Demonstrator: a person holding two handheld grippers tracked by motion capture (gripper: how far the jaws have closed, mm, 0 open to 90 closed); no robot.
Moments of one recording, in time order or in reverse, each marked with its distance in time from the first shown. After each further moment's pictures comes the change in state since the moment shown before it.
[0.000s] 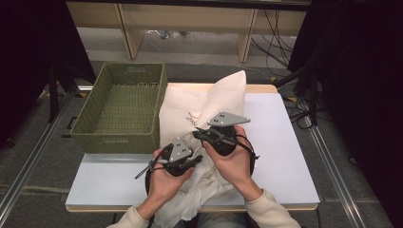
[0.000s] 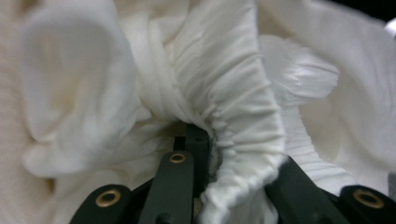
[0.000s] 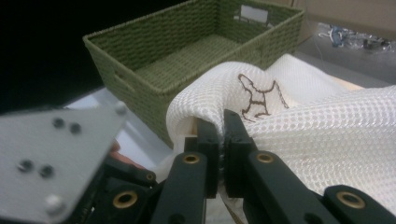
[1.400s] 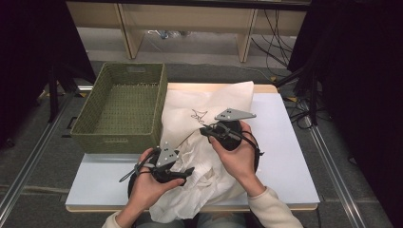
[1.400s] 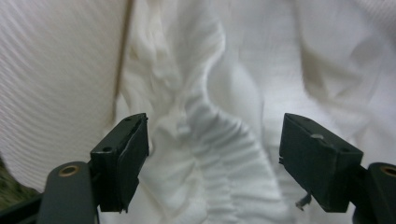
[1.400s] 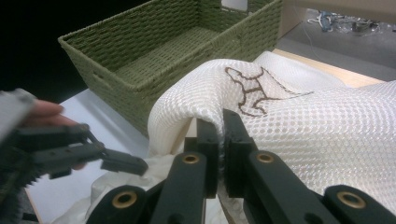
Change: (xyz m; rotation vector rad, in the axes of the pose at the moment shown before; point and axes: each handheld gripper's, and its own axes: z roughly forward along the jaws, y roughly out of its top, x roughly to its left) left arm 0.018 -0.026 -0.020 0.133 0.007 0.070; right arm -0.022 -0.004 0.003 0.038 -0.036 0.057
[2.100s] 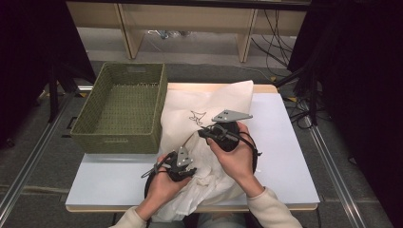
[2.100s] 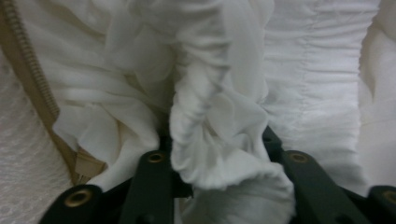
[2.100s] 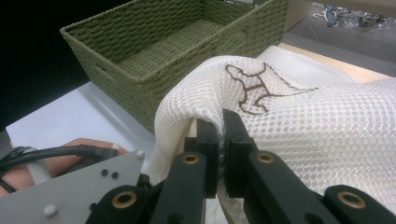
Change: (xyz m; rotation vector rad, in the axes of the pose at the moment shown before) left arm -0.005 -0.017 0.056 0.161 0.014 0.017; right arm 0.002 -0.002 0.004 0.018 0.000 -0.027
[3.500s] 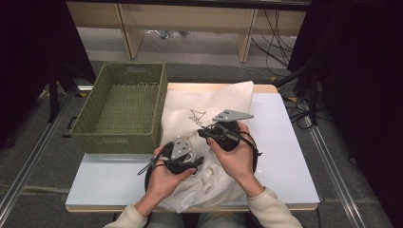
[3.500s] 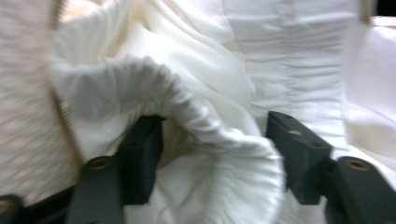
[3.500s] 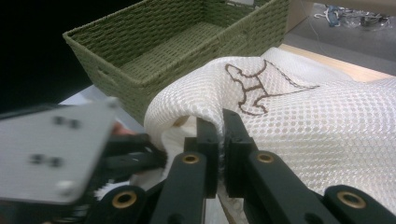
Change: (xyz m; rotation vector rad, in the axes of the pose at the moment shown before) left arm 0.003 0.026 -0.031 -0.246 0.006 -0.054; right arm 0.000 0.000 0.000 -0.001 0.017 0.032
